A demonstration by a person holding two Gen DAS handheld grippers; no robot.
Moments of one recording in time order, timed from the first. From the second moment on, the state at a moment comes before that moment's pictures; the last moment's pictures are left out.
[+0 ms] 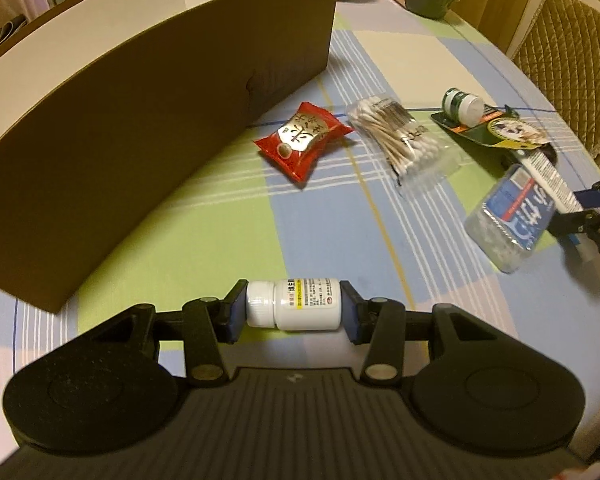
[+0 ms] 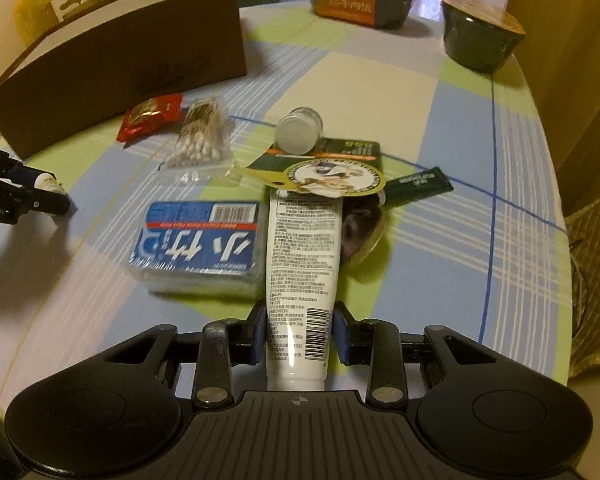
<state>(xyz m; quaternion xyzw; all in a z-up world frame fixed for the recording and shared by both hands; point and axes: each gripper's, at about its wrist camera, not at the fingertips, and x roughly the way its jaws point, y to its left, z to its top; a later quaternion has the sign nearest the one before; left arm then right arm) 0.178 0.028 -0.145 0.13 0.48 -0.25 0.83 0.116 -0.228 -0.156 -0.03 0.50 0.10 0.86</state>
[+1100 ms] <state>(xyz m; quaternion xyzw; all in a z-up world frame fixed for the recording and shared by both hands) 0.187 0.095 -0.011 0.07 0.38 -0.21 0.90 0.177 -0.122 -0.019 -0.03 0.41 0.28 0.87</state>
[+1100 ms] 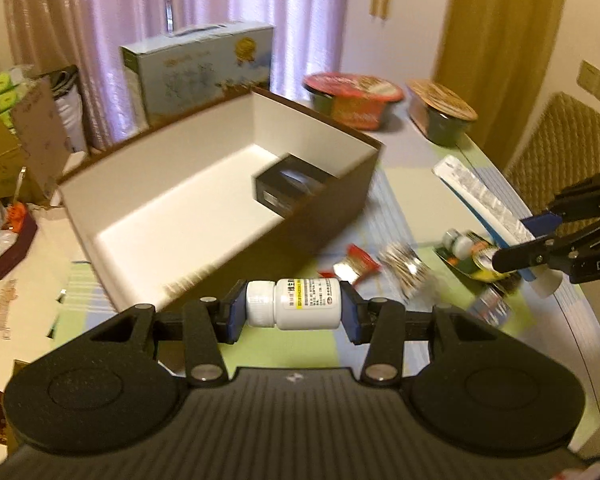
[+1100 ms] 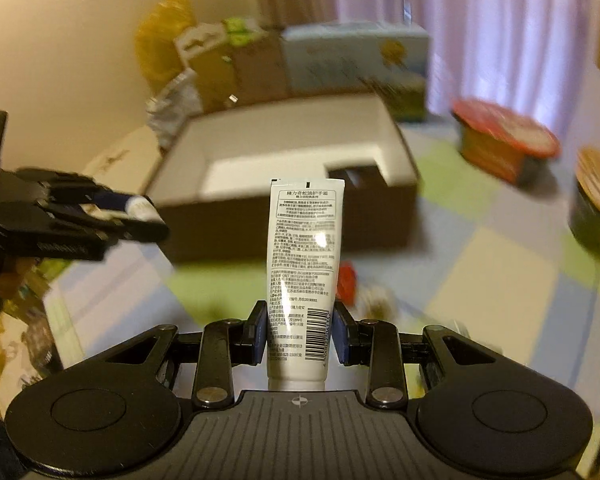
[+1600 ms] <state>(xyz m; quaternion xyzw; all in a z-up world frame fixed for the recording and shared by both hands) 0.283 0.137 0.005 0.06 0.37 -0.16 0.91 0.309 -0.013 0.003 -0.07 0.38 0.32 0.86</state>
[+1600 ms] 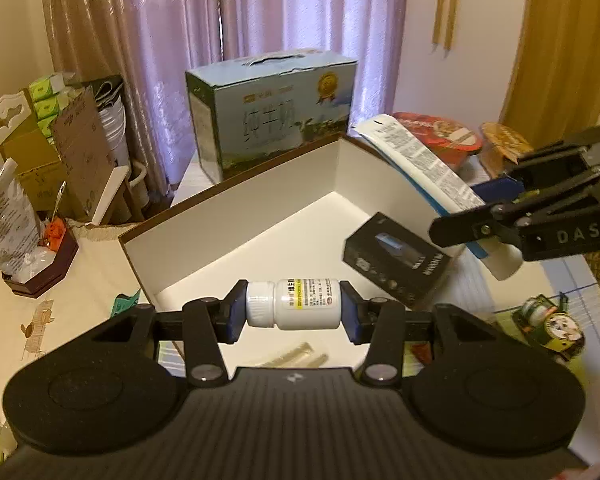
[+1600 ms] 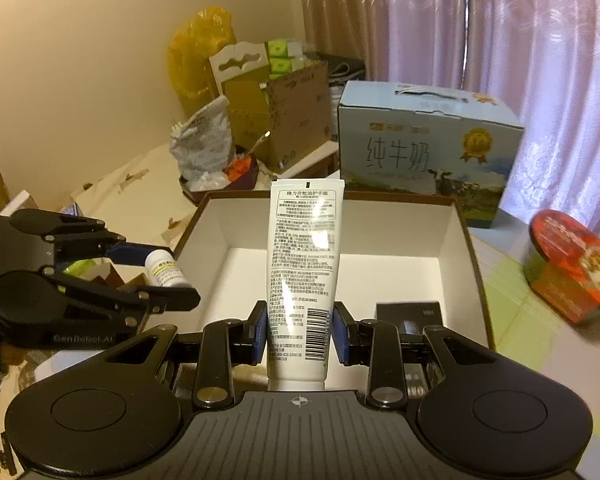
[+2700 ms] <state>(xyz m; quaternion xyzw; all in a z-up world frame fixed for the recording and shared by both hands) 0.422 0.130 -0.120 0.05 0.57 -0.10 0.82 0.426 0.032 -0.135 -0.13 0.57 0.27 0.76</state>
